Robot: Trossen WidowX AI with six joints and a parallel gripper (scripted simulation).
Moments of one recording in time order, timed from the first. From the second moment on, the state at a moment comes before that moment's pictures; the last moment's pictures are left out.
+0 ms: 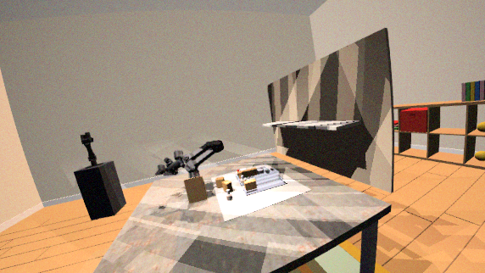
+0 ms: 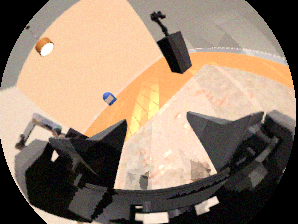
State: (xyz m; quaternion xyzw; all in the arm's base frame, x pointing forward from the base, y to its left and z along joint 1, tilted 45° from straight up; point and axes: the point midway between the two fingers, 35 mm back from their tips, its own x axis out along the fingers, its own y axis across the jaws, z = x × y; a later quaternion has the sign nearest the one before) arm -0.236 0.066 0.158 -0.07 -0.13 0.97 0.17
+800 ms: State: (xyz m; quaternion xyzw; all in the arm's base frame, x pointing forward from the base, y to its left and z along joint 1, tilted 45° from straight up) arm -0.143 0.235 0.179 -0.17 -0.05 0.85 0.50
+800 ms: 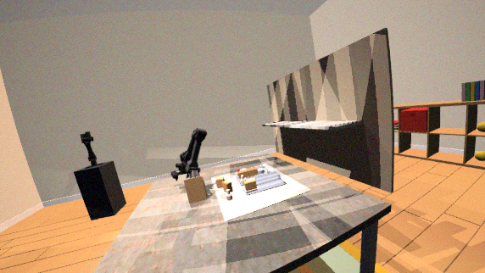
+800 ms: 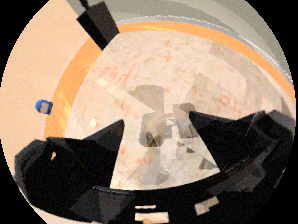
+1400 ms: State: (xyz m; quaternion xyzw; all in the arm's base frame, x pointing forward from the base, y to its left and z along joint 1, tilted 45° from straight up) arm 0.085 0.305 0.185 -0.23 0.11 0.60 0.76
